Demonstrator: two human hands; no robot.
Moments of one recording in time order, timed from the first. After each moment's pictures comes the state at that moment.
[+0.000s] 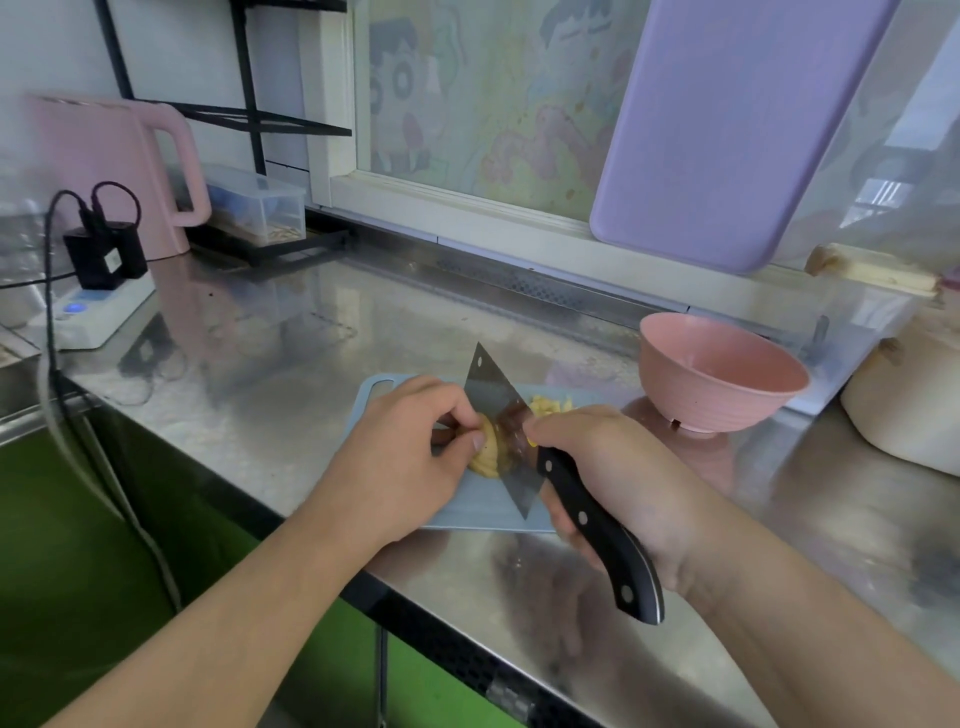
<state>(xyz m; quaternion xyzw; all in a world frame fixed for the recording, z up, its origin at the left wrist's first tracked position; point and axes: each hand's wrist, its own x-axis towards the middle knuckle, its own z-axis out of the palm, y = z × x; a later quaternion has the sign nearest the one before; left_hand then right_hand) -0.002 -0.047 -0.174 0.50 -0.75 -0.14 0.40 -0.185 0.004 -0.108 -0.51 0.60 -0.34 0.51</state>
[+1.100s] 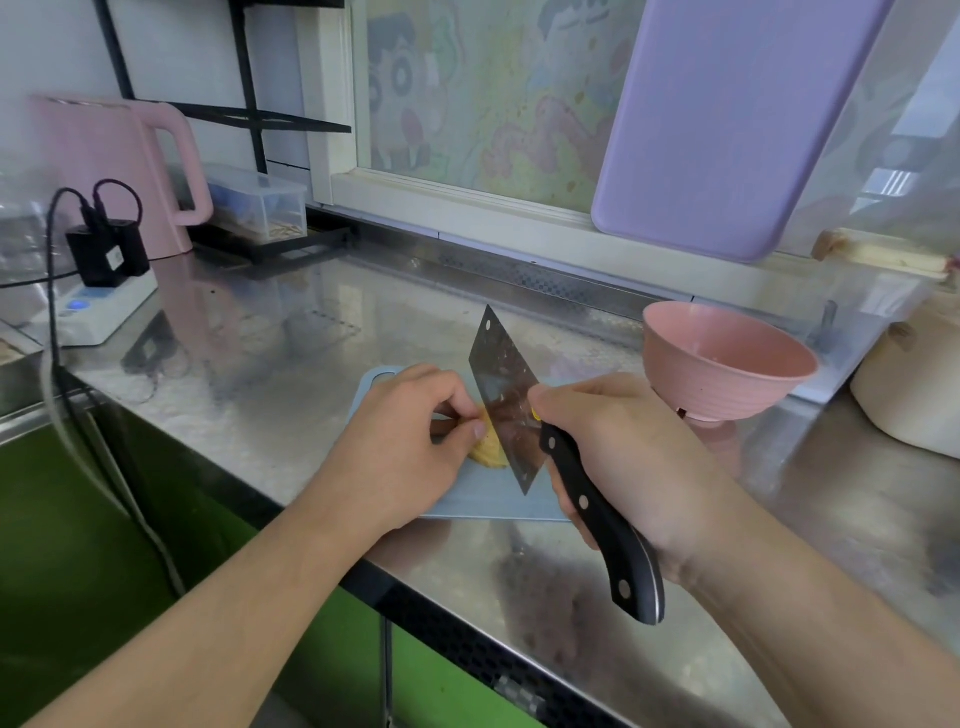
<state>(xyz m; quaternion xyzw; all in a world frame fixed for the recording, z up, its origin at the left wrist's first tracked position) -0.003 -0.045 -0.171 0.51 -0.75 -0.12 0.40 -0.183 0.014 -0.101 -0.58 0.58 -0.39 0.43</state>
